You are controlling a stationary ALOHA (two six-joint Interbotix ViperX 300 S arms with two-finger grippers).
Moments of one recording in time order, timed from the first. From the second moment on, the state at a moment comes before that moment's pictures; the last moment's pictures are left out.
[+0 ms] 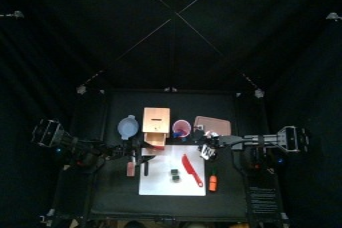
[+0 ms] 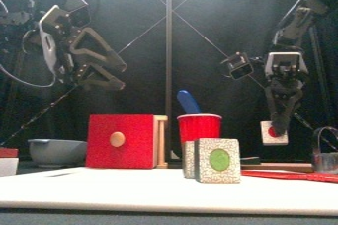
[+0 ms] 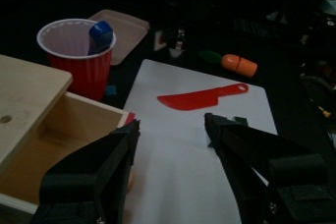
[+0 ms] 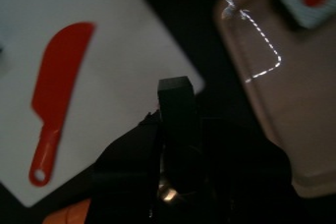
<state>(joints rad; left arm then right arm) -0.18 -0.25 1.11 -0.49 -0.67 0.17 -0.39 -0.47 0.99 -0.16 0.59 0.67</state>
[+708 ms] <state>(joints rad) -0.17 -0.25 1.14 -0.42 -0.67 0.17 -0.61 -0.23 0.94 -0.17 0.43 0.81</state>
